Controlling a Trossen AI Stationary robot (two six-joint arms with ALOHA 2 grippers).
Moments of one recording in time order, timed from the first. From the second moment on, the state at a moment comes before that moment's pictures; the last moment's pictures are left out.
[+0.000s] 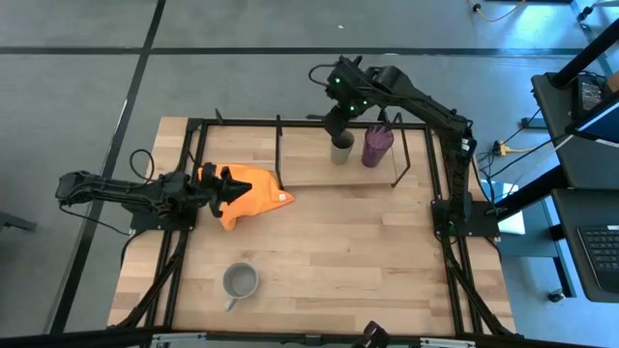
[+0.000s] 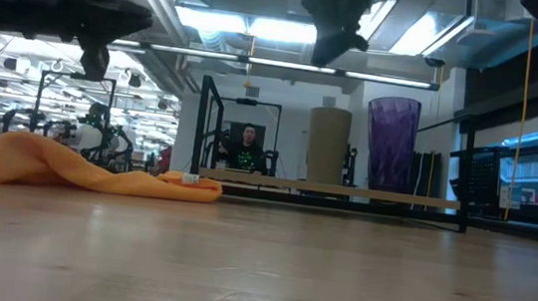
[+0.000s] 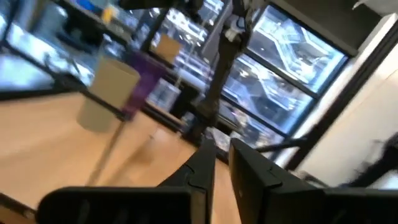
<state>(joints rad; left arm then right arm) 0.01 0.39 0.01 0.53 -0.16 -0.55 -0.49 1.97 2.25 -1.30 0.09 0.15</state>
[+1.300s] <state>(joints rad) -0.23 0.70 0.88 -0.98 -0.05 -1.14 -0.49 1.97 2.32 -1.31 0.06 0.20</state>
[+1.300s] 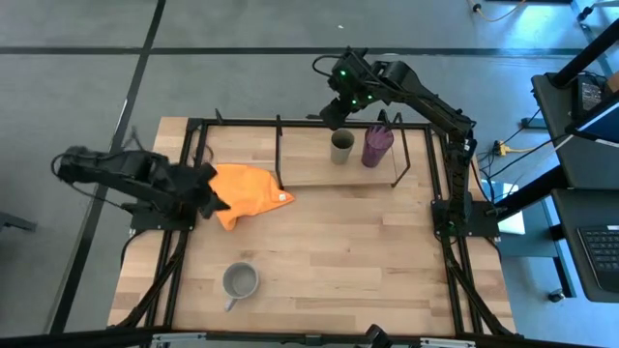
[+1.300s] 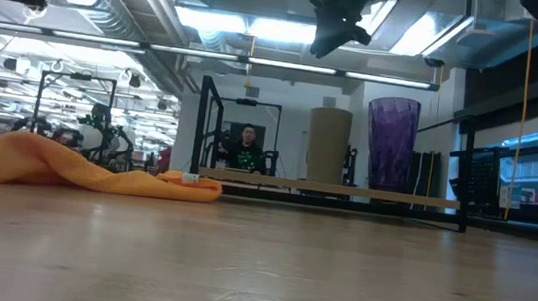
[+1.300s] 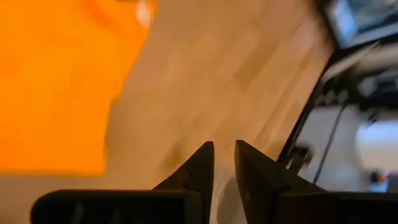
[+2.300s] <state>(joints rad) -0.87 1.35 1.02 -0.92 -0.10 -2.12 -0.48 1.97 2.32 -1.29 0.06 0.07</state>
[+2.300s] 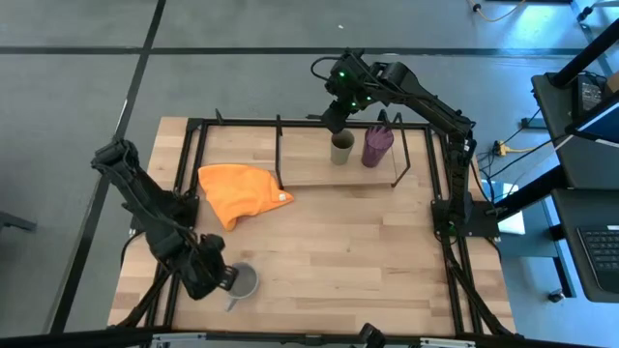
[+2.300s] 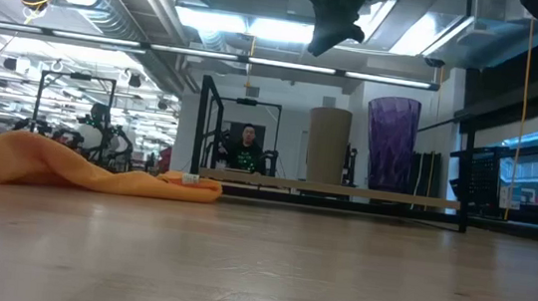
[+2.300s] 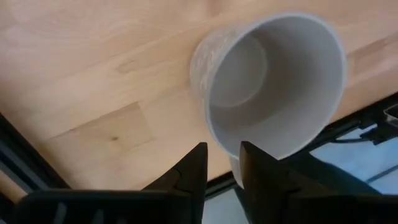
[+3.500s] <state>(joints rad) -0.77 1.46 1.01 -0.96 -0.14 -1.75 -0.48 1.97 2.32 -1.28 0.06 0.02</state>
